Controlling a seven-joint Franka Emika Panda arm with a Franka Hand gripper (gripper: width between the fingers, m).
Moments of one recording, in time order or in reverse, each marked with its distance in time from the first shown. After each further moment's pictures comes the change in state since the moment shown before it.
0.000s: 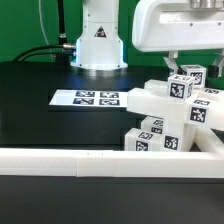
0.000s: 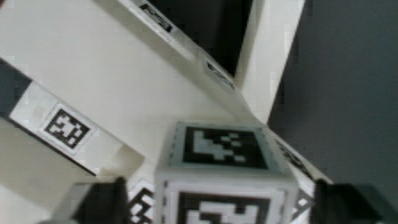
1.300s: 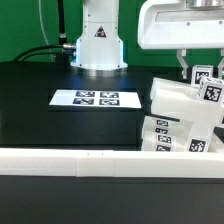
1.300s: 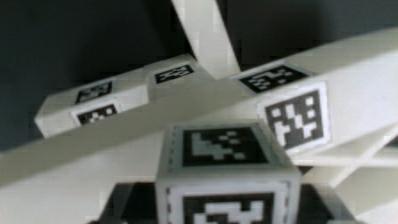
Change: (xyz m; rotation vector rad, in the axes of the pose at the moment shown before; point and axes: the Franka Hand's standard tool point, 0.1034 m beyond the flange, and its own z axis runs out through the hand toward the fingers) arm 0.006 -0.009 -0.001 0.032 0.063 0.686
